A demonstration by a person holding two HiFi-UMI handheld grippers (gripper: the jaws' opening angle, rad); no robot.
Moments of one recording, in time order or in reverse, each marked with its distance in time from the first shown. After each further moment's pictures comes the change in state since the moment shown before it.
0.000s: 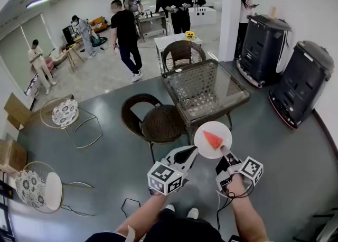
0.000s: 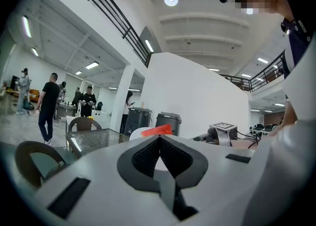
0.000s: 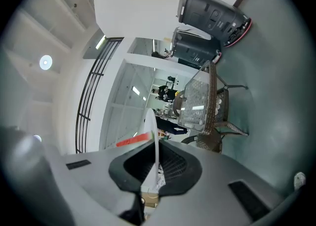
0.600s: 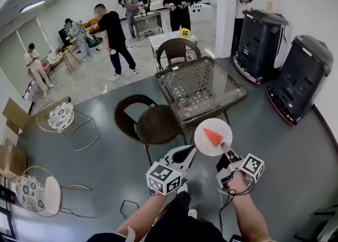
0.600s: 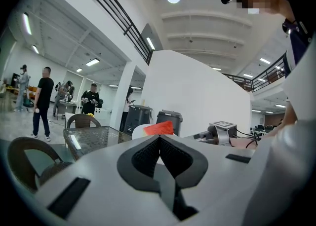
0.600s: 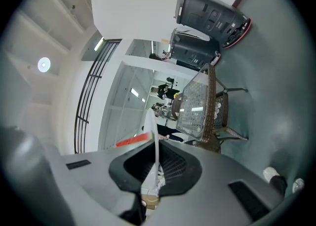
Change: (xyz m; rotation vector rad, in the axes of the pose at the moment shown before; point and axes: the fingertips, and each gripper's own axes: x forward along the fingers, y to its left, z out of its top) left arm 0.047 0.008 -0.013 -0.018 0.017 0.006; right arm 0.014 -0.025 0.046 0.008 -0.011 -0.005
